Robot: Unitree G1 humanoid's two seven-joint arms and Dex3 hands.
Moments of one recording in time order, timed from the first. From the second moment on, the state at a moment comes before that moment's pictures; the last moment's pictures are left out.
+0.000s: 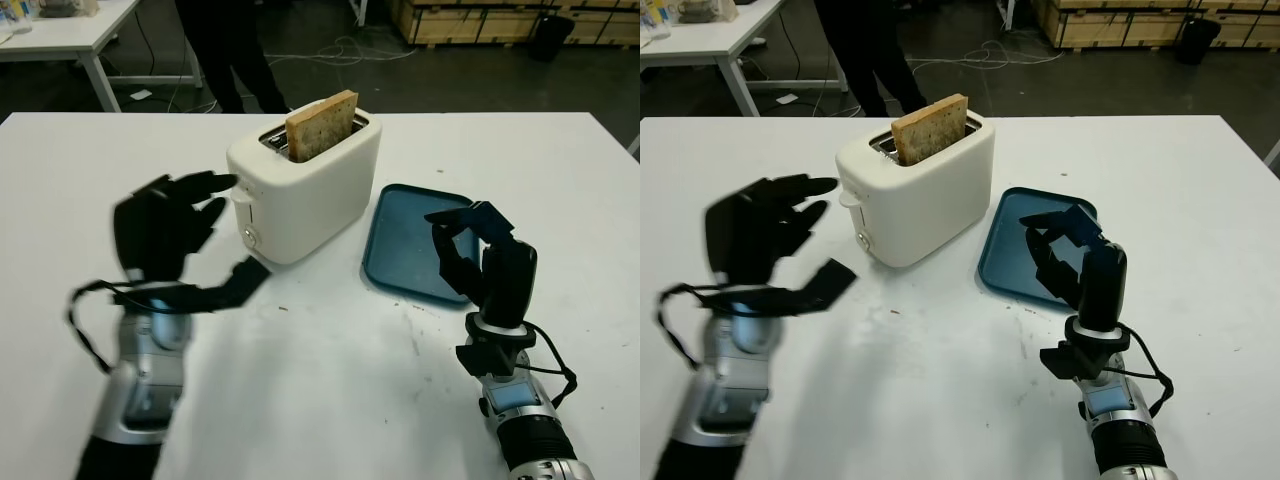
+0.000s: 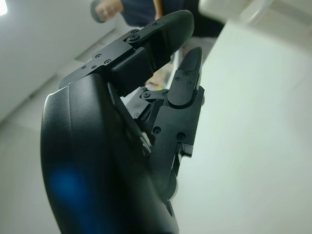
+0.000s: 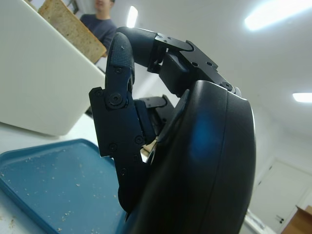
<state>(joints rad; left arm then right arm) -0.21 0.33 -0.03 -0.35 0.84 0.28 0.07 -0.21 -0.20 -0.07 0.49 -0.40 -0.99 -0.44</state>
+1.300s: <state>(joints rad) -0.53 0.50 -0.20 0.05 0.72 0.17 -0.19 -0.21 -0.20 -0.08 0.49 -0.41 -1.00 -0.46</state>
